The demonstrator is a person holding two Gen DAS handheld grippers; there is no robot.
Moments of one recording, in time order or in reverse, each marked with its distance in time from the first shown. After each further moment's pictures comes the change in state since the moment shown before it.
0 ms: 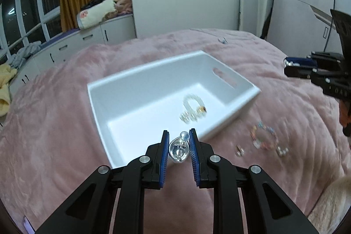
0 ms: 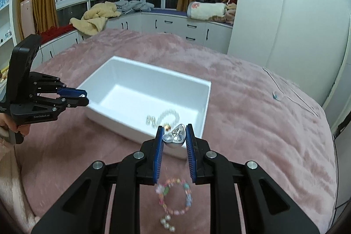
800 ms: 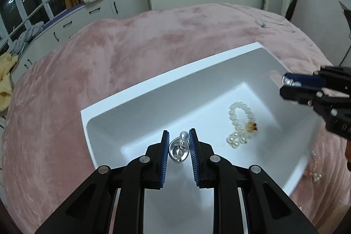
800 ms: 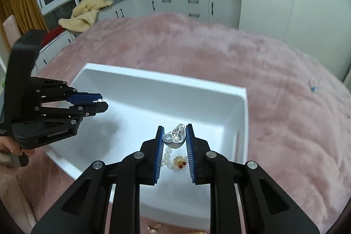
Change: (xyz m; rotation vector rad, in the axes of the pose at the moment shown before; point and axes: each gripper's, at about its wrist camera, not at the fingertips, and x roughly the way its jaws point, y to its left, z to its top) left arm 0.121 0.061 0.064 -0.056 0.235 0.073; right arm 0.155 -0.005 0.048 0.150 0.210 0.086
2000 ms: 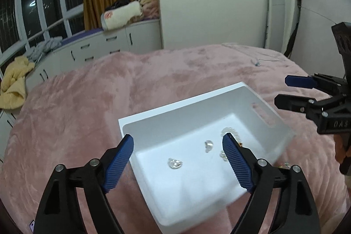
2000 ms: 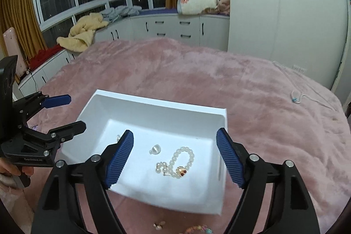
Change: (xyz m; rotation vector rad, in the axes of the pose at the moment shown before) left arm -0.103 -0.010 -0.031 -0.049 -0.275 0.029; right arm -0.095 0.003 -0.004 0.005 -0.193 -0.052
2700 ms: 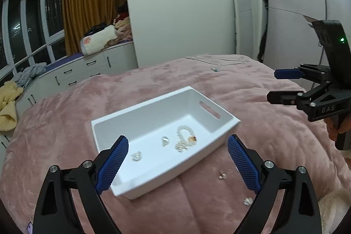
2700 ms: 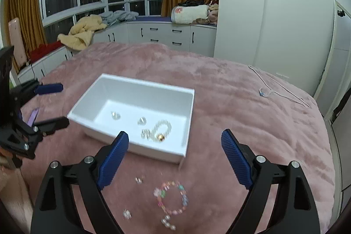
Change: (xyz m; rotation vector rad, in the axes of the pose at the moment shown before) left arm -0.081 -0.079 -0.043 0.120 -0.114 -0.113; right arm -0.097 -0.018 -0.072 -0.059 -0.028 -0.075
